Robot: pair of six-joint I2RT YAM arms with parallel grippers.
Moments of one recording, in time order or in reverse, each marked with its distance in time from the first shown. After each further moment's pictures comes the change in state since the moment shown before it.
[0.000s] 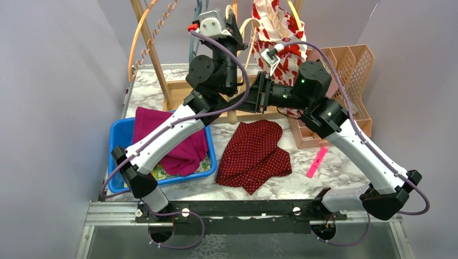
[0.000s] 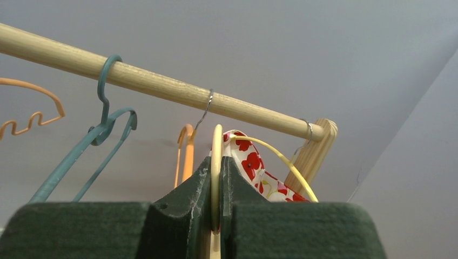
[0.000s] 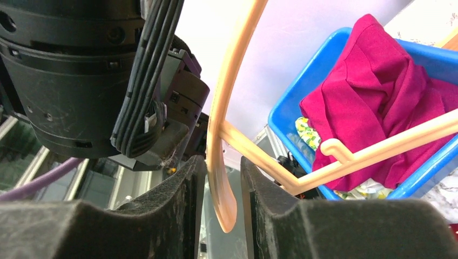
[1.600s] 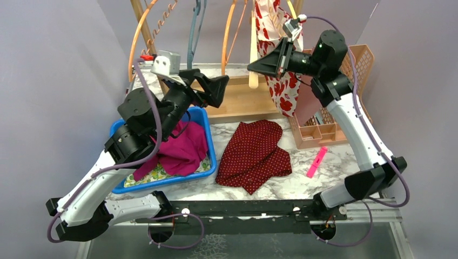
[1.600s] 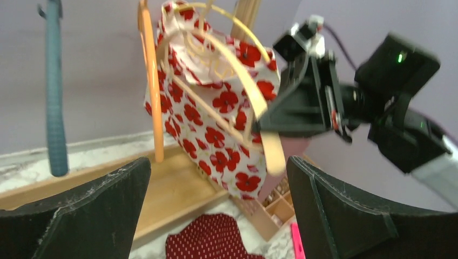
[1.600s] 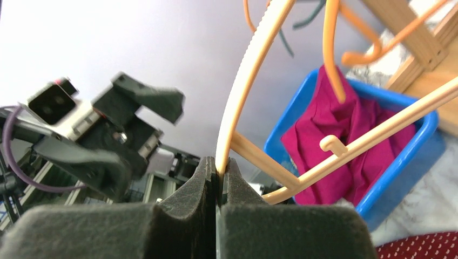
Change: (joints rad) left arm -0.021 -0.591 -0.306 -0.739 0.399 -0.307; right arm -0.356 0.158 0.125 0.095 -0.285 0.171
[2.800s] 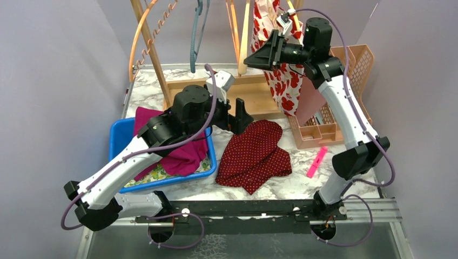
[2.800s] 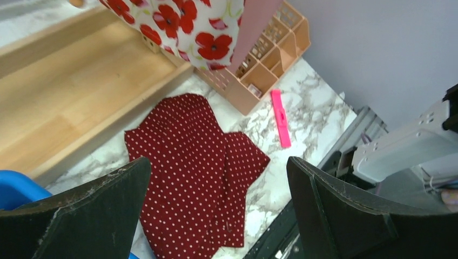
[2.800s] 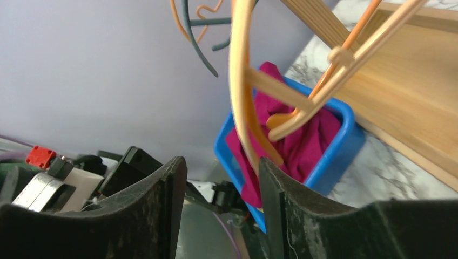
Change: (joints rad) left arm 0.000 0.127 -0.087 -0.277 0.338 -0.096; right arm -0.058 0.272 0.305 -0.241 -0.015 -0.233
